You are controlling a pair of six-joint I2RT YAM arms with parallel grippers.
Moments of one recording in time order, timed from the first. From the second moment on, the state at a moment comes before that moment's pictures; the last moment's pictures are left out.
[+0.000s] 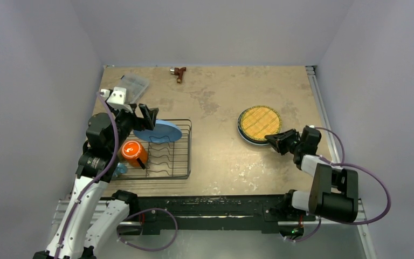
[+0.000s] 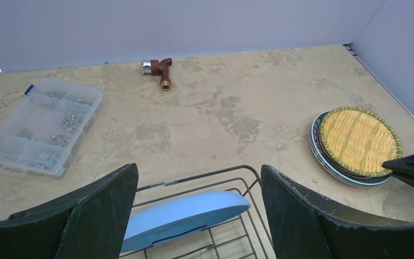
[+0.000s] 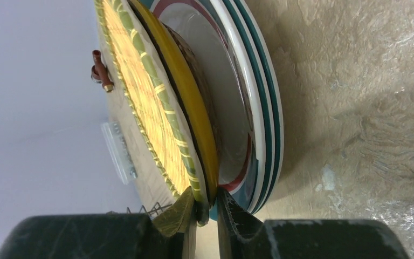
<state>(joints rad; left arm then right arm) -0.22 0.69 0.87 -0.28 0.08 -0.15 -0.24 1.29 0.33 0.29 -0.57 1.08</state>
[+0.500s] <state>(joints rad) -0.22 0.69 0.87 -0.28 0.08 -0.15 -0.24 1.16 0.34 0.14 -0.58 1.11</state>
